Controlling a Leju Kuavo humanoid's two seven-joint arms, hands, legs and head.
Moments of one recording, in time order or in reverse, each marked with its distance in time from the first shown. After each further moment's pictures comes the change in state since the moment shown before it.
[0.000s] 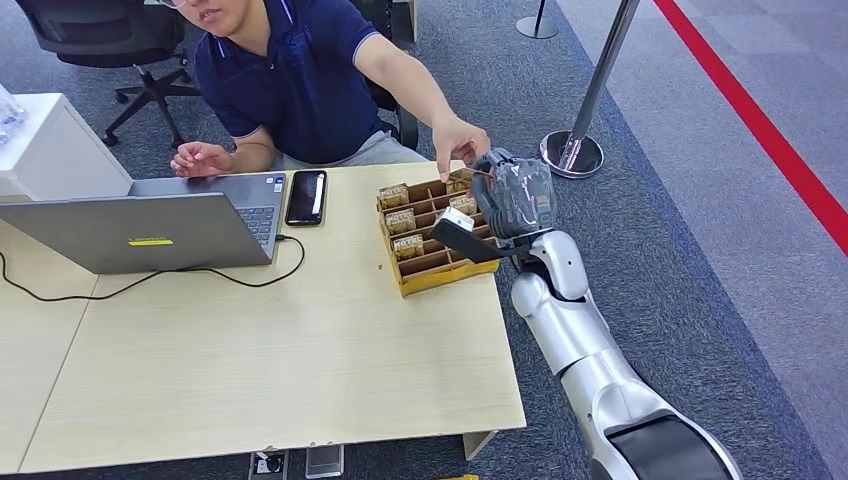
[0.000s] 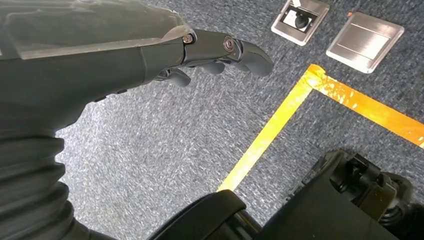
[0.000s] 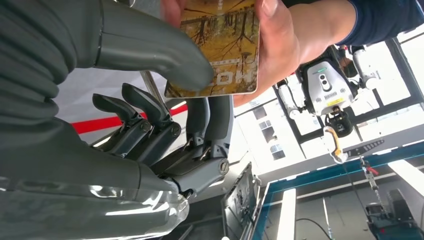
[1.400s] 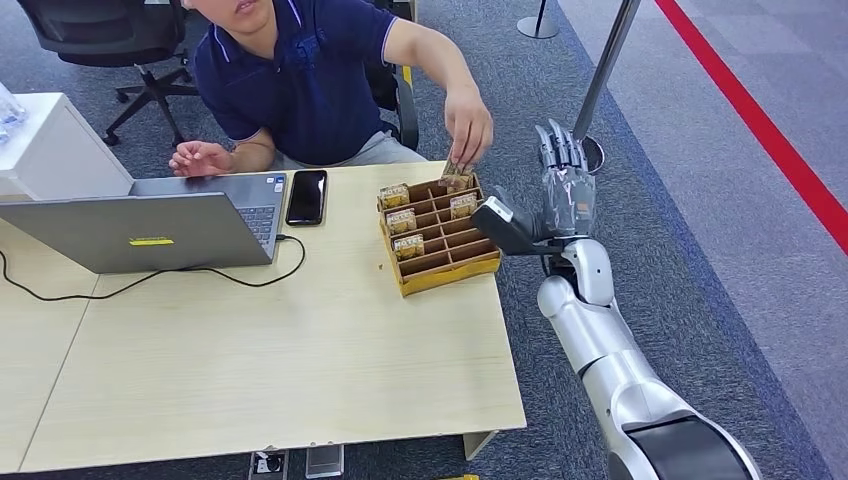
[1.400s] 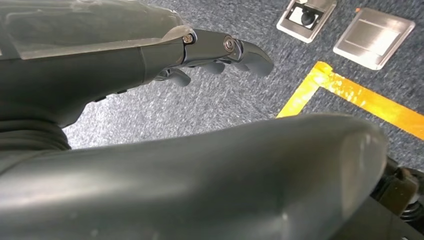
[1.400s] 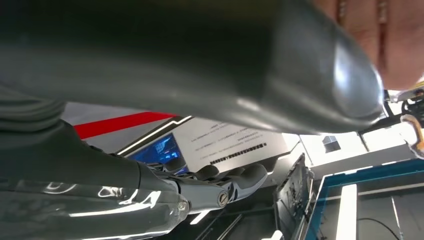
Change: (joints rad) left arm 0.020 0.001 -0.003 0.002 -0.004 0.036 0.000; right arm 0.005 -0.071 -0.074 0.086 -0.006 -0.104 0.085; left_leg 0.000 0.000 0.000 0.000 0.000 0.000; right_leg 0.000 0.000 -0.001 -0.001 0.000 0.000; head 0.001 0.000
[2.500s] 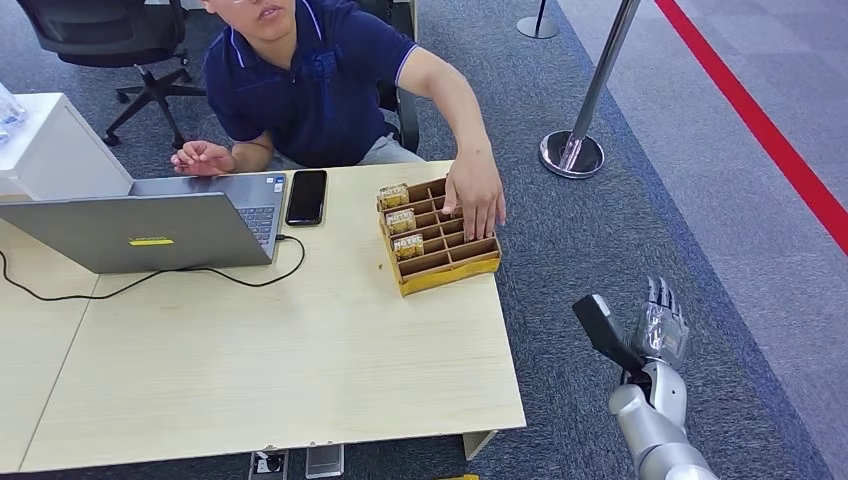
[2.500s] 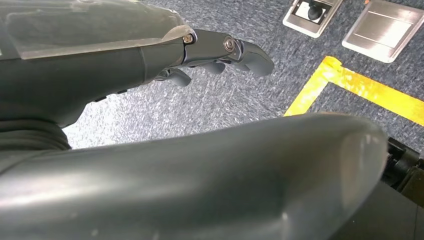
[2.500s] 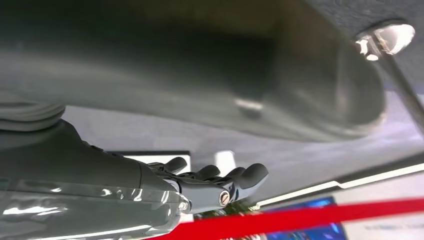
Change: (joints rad) left arm 0.011 0.000 -0.016 0.000 -0.009 0.003 0.021; right arm 0.282 -0.097 -0.416 0.260 -0.014 -0.021 0.076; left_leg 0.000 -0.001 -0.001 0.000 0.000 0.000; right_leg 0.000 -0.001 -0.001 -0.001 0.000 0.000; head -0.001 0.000
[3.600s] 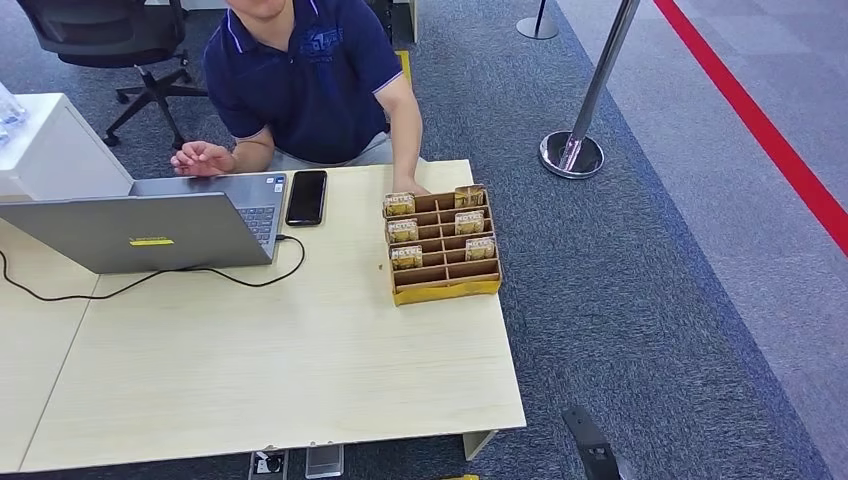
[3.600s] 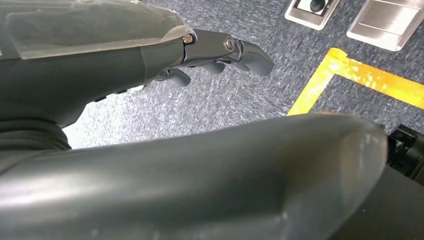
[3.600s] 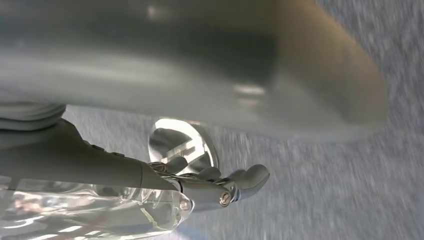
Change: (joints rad) left arm -0.008 0.000 -0.014 0.000 -0.021 -0.040 0.032; right arm 0.130 0.083 -0.246 0.334 -0.127 0.441 0.233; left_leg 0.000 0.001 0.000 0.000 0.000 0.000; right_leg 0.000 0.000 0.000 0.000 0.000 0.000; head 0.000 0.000
